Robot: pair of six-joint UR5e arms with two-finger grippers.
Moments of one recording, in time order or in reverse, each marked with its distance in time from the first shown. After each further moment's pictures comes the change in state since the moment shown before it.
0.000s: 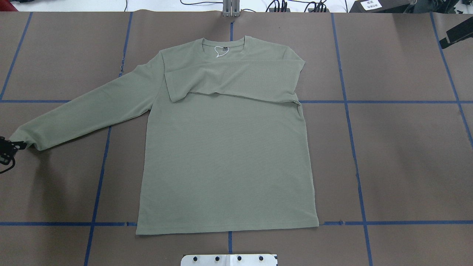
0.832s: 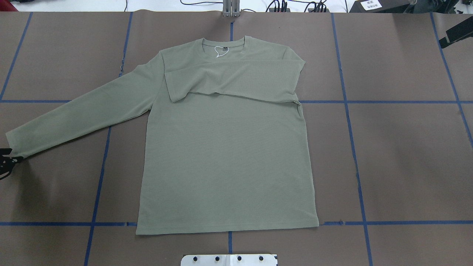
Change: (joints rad) left arm 0.041 0.028 0.081 0.028 0.008 0.001; right arm -0.005 0.007 0.006 0.002 0.003 0.002
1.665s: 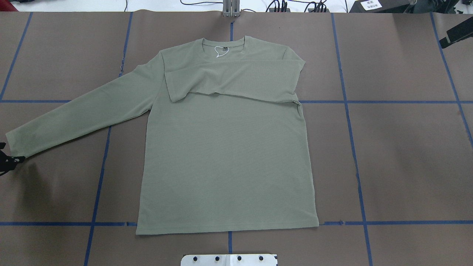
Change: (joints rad) left arm -0.015 -0.010 0.000 0.000 -0.009 -0.029; right arm 0.001 -0.002 0.002 0.000 0.002 -0.003
